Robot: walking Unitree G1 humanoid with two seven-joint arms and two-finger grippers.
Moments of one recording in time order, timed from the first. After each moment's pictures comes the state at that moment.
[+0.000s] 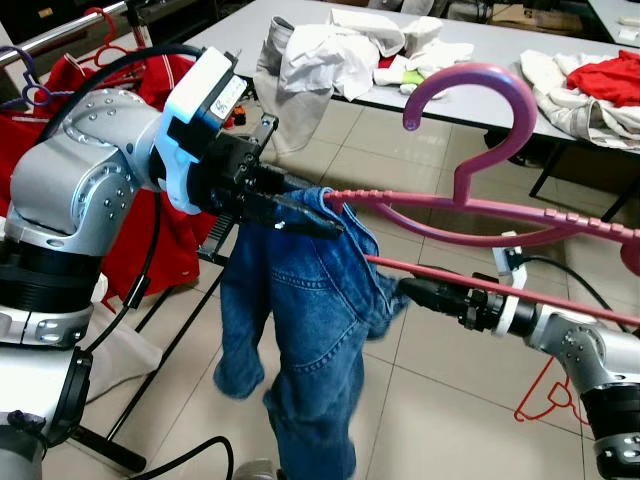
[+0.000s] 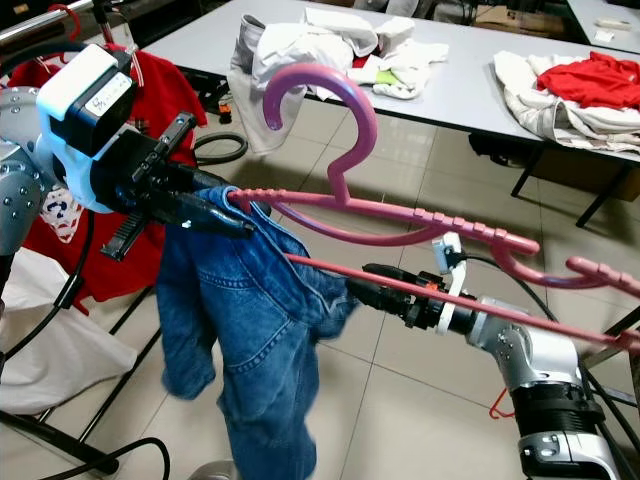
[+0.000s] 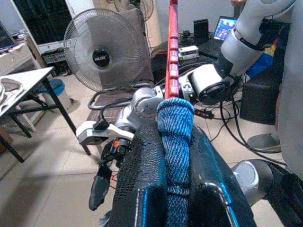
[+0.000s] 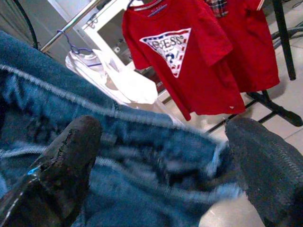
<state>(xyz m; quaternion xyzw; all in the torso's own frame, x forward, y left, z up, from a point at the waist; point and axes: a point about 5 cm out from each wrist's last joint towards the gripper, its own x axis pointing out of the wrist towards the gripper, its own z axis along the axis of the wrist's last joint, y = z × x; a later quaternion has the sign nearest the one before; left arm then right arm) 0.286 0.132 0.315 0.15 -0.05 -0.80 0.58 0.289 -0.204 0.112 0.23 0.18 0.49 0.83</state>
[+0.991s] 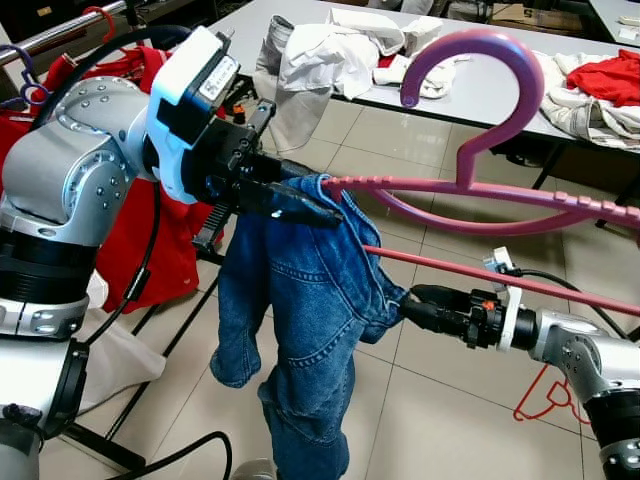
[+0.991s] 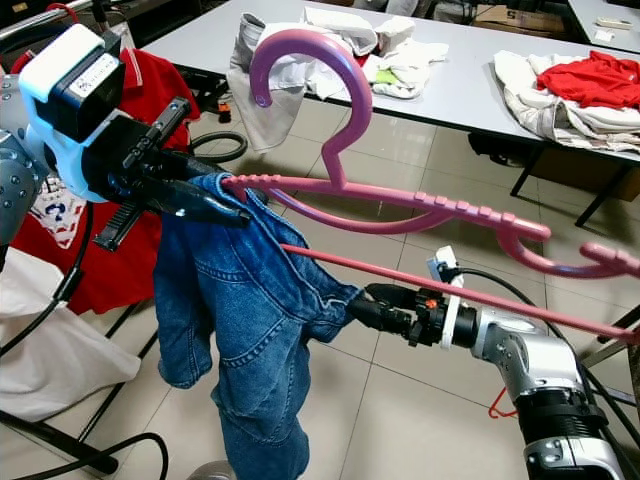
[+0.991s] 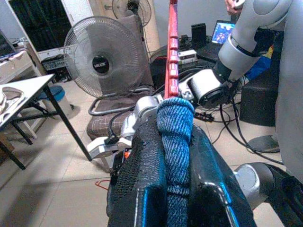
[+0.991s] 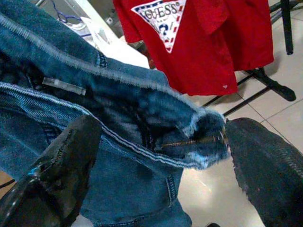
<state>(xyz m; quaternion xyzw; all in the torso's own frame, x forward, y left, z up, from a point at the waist) 0.286 0.132 0.325 0.15 -0.07 -0.80 0.57 0.282 -0.210 0.096 0.19 0.23 0.49 0.82</state>
